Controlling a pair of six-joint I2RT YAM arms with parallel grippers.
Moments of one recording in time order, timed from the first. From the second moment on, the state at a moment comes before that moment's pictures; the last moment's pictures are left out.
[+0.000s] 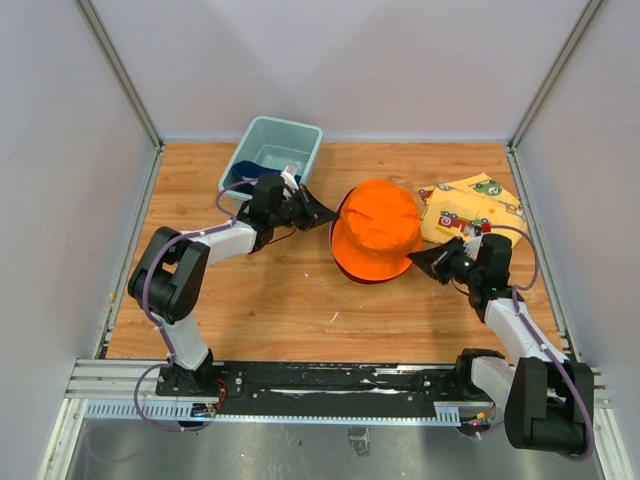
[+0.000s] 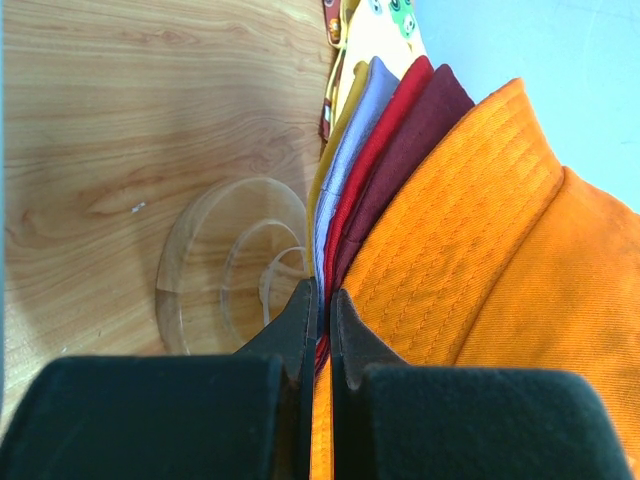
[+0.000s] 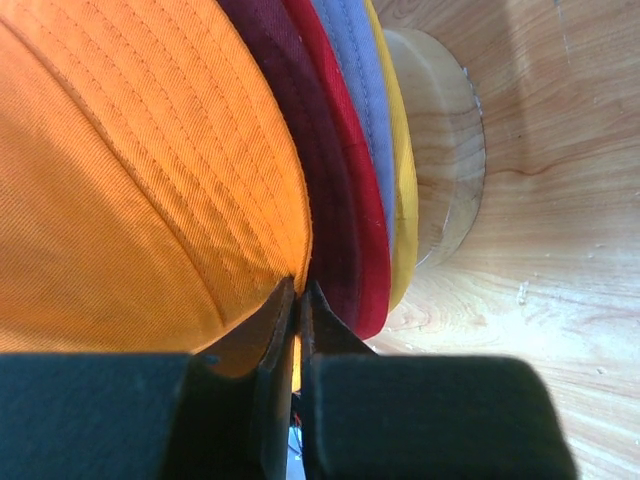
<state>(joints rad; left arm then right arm) -0.45 1.77 0.99 0.39 0.47 -1.00 -0.07 1.01 0.35 0.14 -0.66 1.03</state>
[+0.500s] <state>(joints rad) -0.45 1.73 1.03 0.22 0.36 -0.94 -0.10 0.87 0.46 -0.12 -0.62 0.95</state>
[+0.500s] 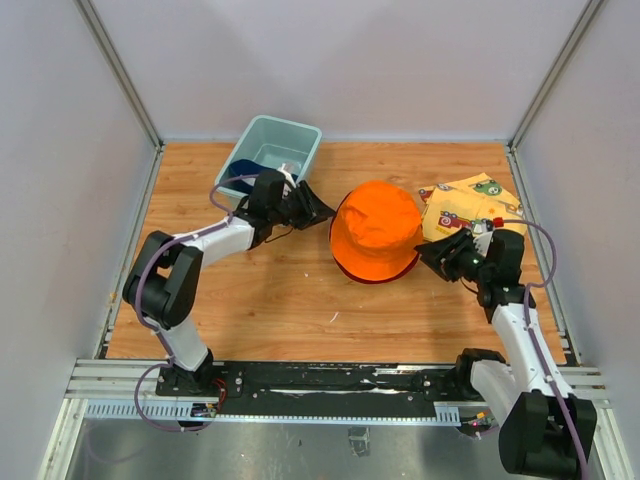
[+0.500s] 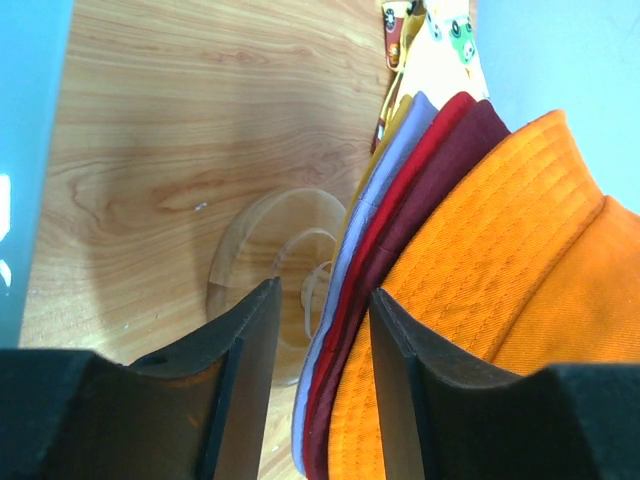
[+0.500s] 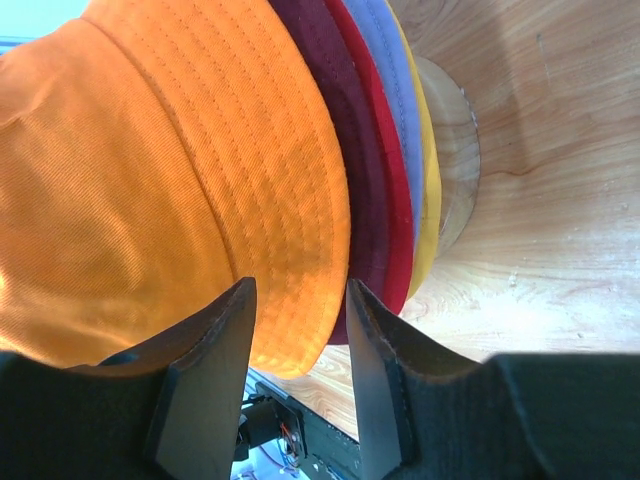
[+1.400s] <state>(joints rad) -0.39 1.55 1.52 -0.25 0.04 -0.74 -0.13 0.82 0.63 -0.38 -0.59 0.83</state>
